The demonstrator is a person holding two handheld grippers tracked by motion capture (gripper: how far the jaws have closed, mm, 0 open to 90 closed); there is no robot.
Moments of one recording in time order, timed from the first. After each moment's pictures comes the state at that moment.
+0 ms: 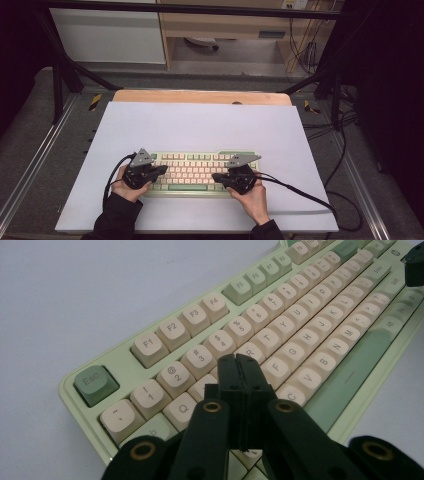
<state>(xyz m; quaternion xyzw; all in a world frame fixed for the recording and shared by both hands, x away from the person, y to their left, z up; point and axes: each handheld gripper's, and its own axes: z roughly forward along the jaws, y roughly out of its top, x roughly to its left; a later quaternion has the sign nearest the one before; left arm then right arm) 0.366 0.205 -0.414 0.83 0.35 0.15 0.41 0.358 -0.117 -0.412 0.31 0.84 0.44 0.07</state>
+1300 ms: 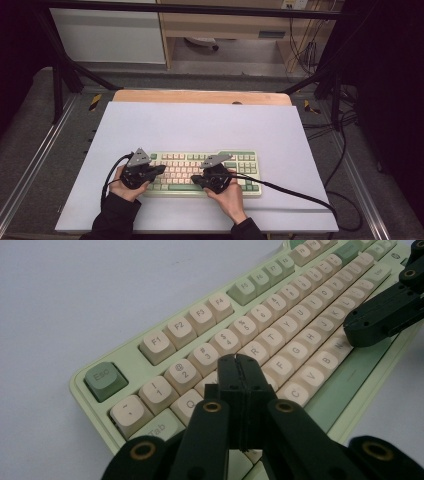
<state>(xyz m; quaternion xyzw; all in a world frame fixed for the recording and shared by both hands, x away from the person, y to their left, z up) 0.366 0.210 -0.414 0.83 0.35 0.15 0.41 0.368 -0.056 -0.428 0.29 0.86 0.42 0.05</state>
